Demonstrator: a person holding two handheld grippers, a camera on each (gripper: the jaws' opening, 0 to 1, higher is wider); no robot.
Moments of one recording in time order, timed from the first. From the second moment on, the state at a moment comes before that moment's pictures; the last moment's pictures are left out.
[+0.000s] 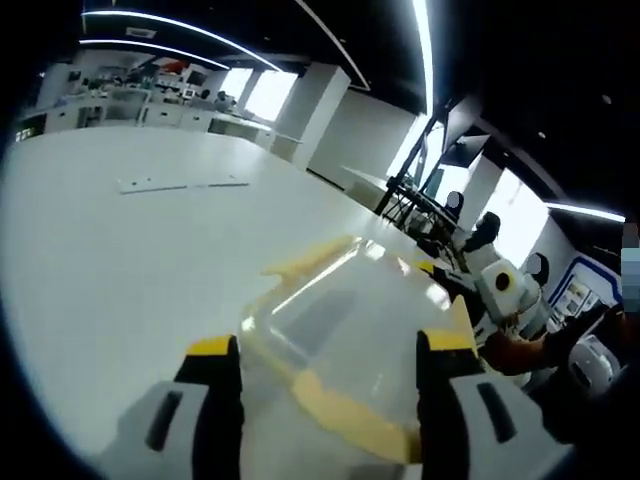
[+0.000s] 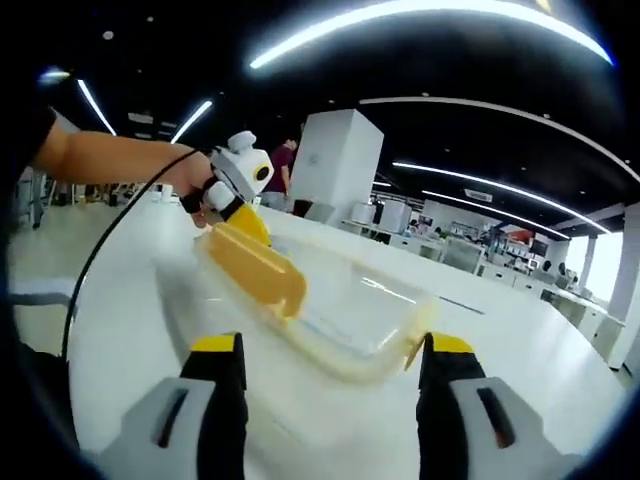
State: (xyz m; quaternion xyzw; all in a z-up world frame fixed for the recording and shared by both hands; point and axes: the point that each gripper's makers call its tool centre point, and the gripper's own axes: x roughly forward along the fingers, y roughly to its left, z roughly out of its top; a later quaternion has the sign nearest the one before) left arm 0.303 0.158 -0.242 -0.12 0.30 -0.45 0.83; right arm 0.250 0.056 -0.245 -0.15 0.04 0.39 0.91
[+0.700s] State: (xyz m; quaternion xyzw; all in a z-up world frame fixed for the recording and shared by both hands) left arm 0.299 0.155 -0.243 -0.12 0.29 -0.45 0.84; right arm 0.255 0.052 -0.250 -0.13 0.05 0.41 0.90
